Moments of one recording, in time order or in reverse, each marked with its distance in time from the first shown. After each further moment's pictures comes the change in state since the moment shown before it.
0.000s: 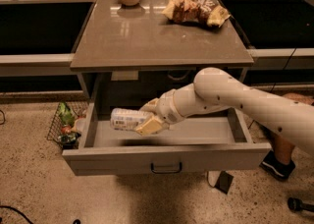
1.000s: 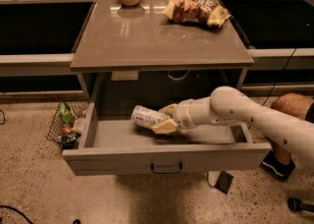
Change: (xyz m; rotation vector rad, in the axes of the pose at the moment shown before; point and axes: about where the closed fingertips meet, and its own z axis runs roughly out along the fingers) arm 0.080 -0.055 0.003 0.139 -0.063 0.156
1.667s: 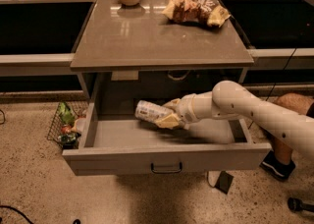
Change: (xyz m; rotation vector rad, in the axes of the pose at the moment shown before) arm 0.000 -0.026 -0.004 0.025 0.013 -0.004
